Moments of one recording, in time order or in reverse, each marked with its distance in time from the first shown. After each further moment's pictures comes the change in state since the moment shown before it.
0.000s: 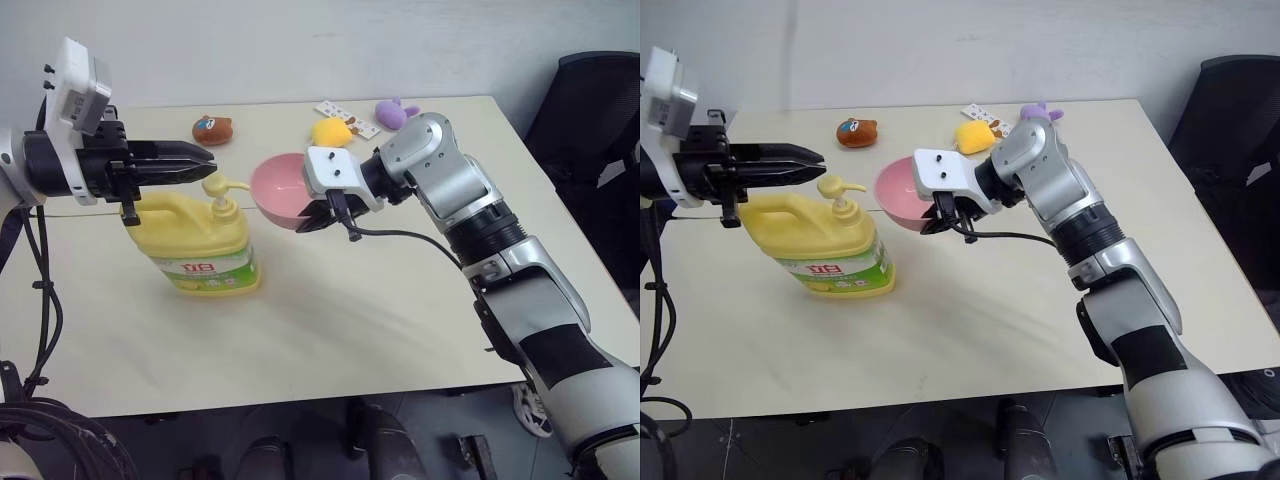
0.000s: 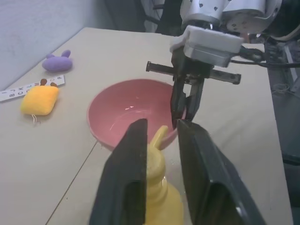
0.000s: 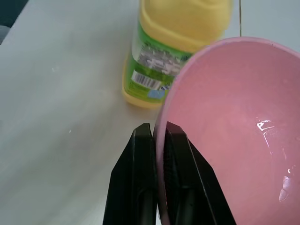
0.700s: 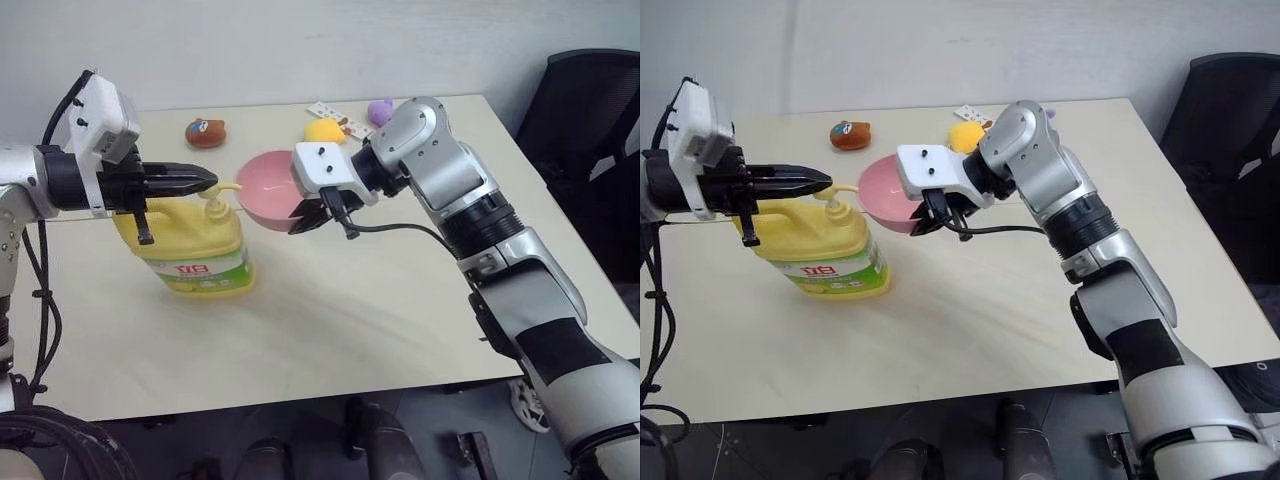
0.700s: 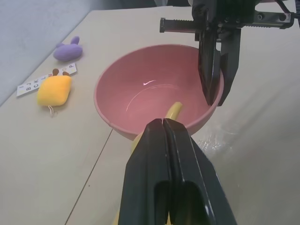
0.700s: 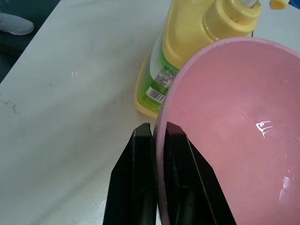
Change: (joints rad) left arm 0.093 -0.031 0.010 -0.052 0.151 -0.121 0.012; right arm -0.039 0.025 0.000 -0.007 -0.007 -0.014 0.066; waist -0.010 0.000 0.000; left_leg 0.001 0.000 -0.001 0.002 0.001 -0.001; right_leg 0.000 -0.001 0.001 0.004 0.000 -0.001
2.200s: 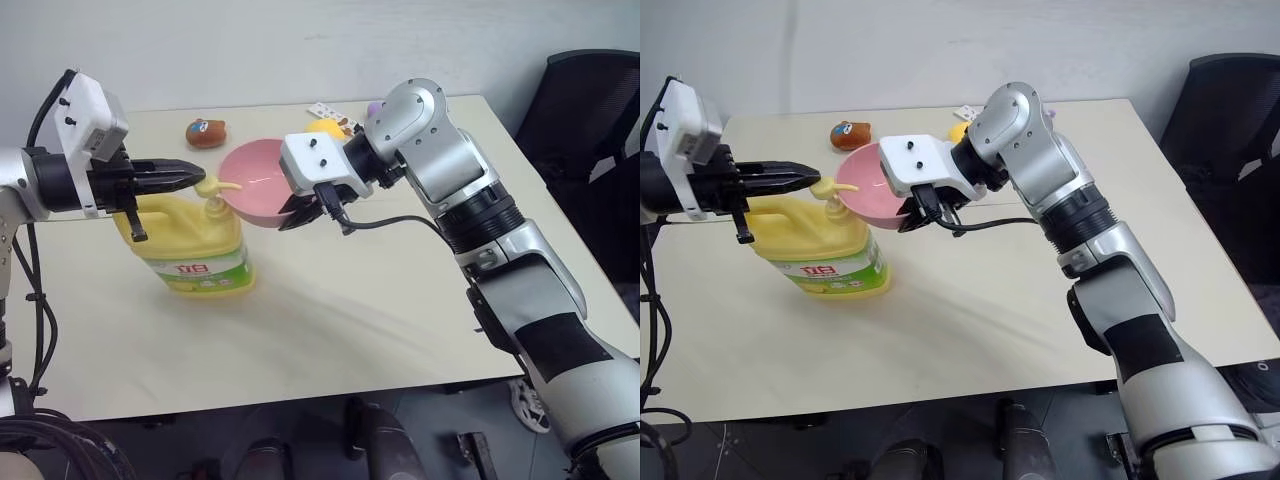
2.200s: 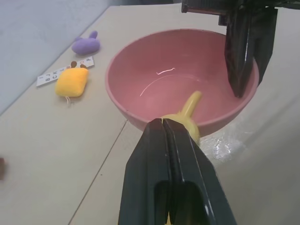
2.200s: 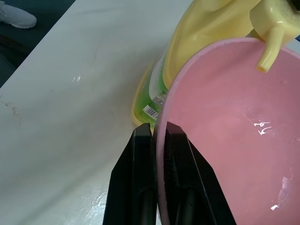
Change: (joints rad) left arm 0.017 -0.015 0.047 0.006 0.046 0.015 0.031; right arm -0.038 0.011 0.000 -0.035 0.011 -0.027 0.026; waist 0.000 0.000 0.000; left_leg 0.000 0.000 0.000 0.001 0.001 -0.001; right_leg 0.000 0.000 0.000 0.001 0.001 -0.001
